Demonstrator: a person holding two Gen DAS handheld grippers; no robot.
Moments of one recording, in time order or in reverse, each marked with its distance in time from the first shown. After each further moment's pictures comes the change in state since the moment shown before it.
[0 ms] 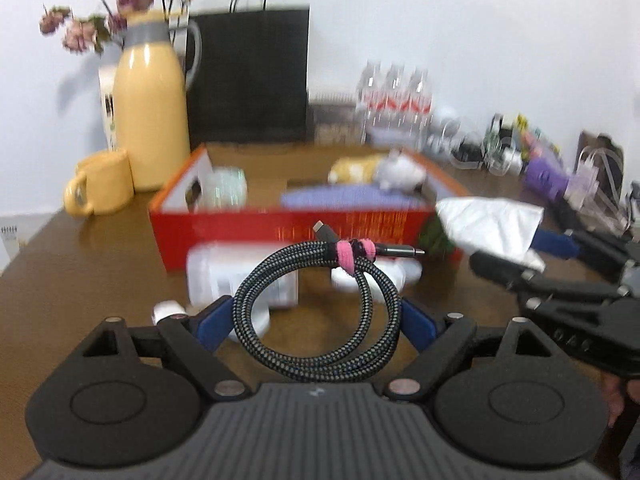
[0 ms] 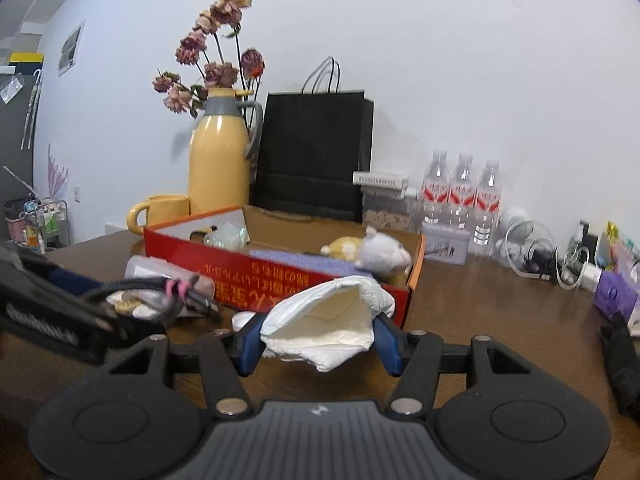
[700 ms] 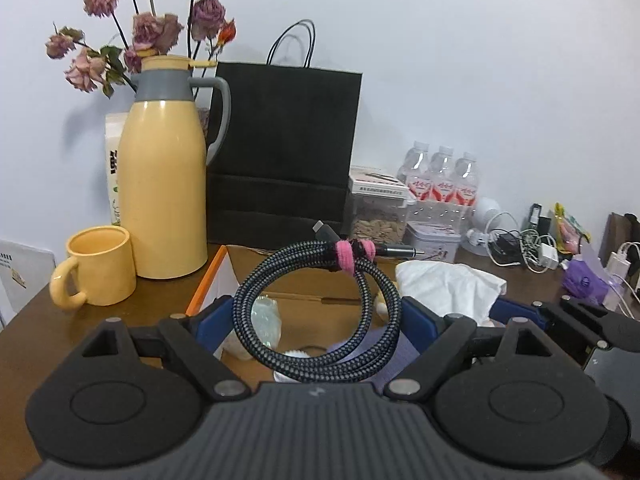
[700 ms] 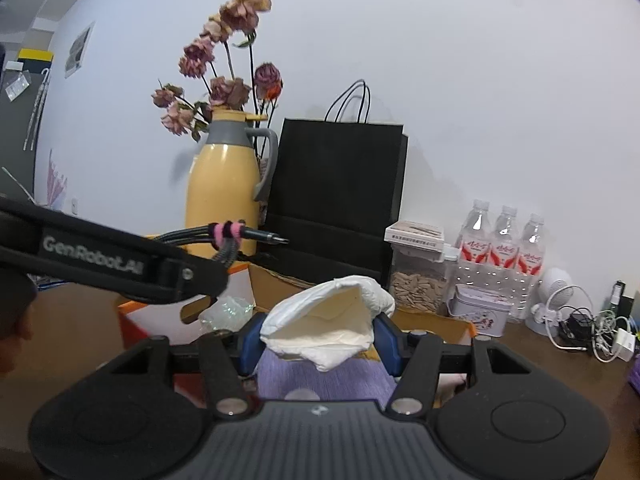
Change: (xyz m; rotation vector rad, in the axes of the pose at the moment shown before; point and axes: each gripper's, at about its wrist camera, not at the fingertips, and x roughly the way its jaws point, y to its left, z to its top) left arm 0.081 0.053 0.098 -0.101 -0.138 0.021; right arm 0.121 0.029 0.079 -0.044 -0.024 0.013
